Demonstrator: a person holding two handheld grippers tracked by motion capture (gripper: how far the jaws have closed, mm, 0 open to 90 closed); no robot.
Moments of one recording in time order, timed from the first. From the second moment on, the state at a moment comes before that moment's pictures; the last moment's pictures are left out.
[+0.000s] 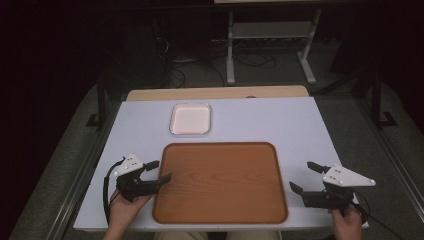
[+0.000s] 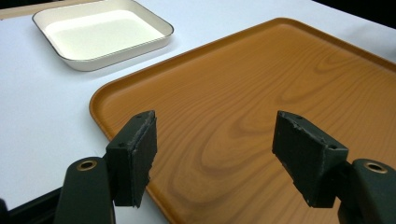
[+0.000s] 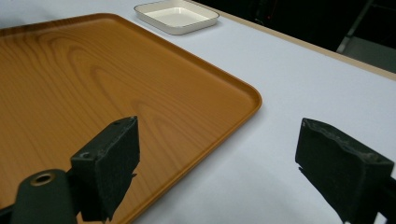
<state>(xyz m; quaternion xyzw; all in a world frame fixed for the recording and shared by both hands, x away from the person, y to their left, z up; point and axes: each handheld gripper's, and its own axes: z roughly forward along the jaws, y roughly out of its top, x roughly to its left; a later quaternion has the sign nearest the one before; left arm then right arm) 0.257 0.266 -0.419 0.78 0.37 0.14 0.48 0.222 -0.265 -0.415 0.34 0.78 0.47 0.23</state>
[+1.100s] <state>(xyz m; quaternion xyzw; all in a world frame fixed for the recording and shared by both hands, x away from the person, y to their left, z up) 0.304 0.236 -0.402 0.80 0.36 0.13 0.46 0.226 -0.269 -0.417 0.37 0.76 0.48 0.23</state>
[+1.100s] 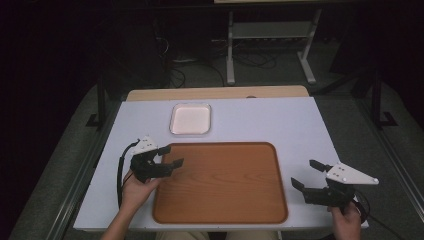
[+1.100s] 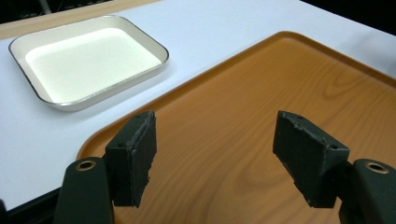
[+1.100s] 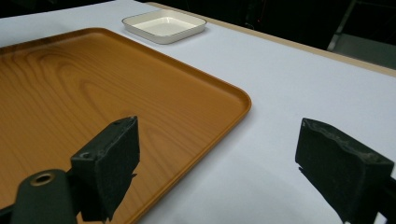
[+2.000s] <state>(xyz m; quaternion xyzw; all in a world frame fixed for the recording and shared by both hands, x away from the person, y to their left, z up) 0.355 0.221 -0.392 0.81 0.38 0.12 0.44 0.226 -0.267 -0.417 0.36 0.76 0.48 0.23</state>
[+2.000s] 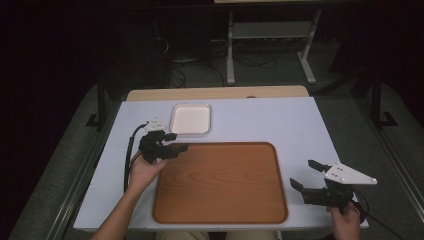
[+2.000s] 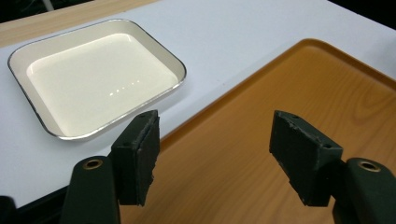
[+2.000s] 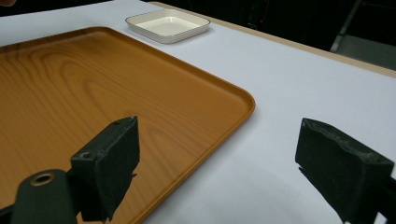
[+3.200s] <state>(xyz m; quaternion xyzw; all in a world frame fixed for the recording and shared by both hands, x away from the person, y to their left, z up) 0.444 0.227 -0.395 0.79 0.46 0.13 0.39 0.226 -0.265 -0.417 0.35 0.77 0.48 0.23</state>
